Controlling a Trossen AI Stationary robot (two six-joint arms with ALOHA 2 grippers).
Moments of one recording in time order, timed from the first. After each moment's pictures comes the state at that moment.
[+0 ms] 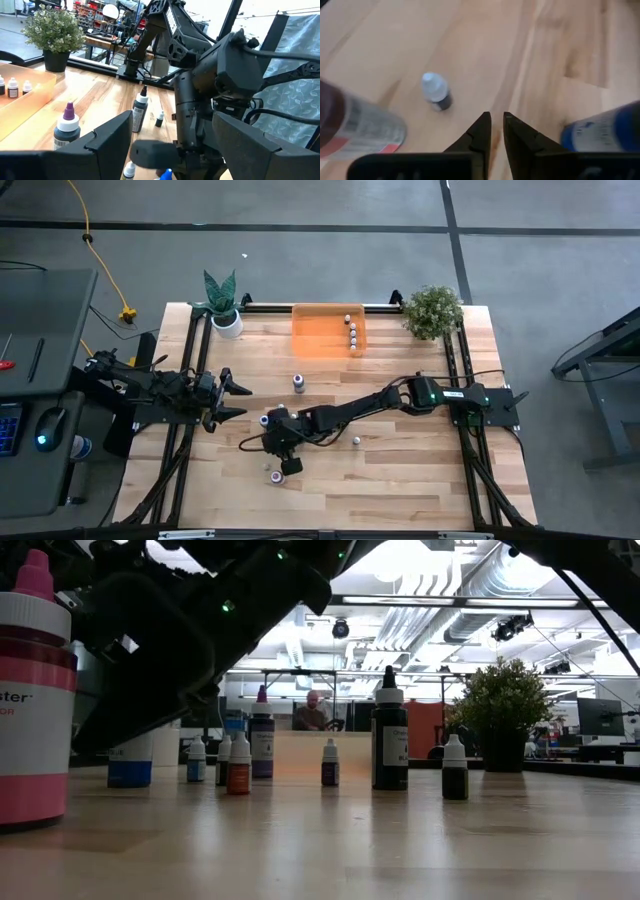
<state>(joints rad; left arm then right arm) -0.37 0.01 0.01 0.05 -0.26 -0.27 0.21 2.48 2.02 -0.32 -0.05 -0.08</state>
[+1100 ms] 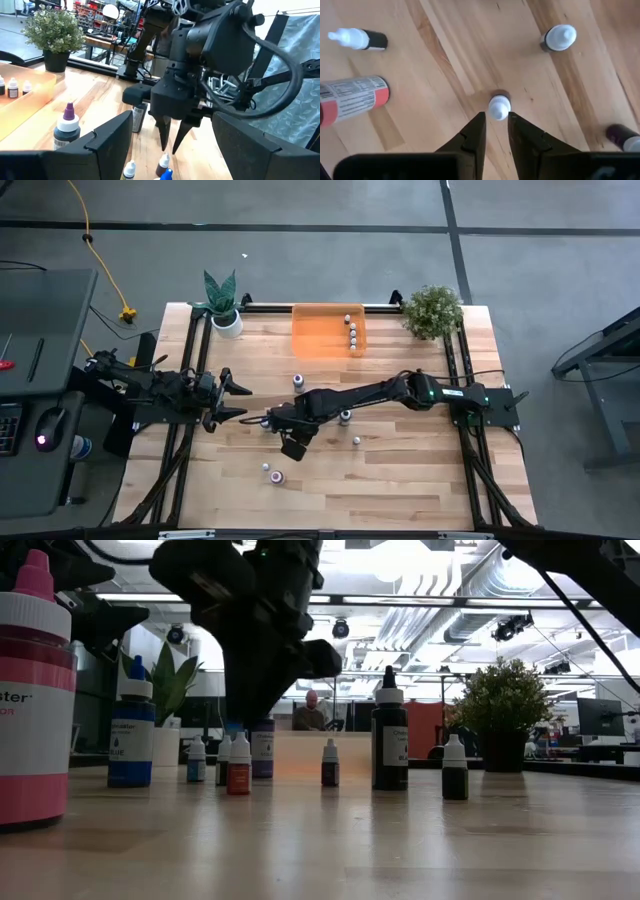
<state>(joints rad) -0.37 0.01 0.01 0.05 -0.26 -0.27 0.16 2.48 2.34 -1.15 -0.06 0.67</state>
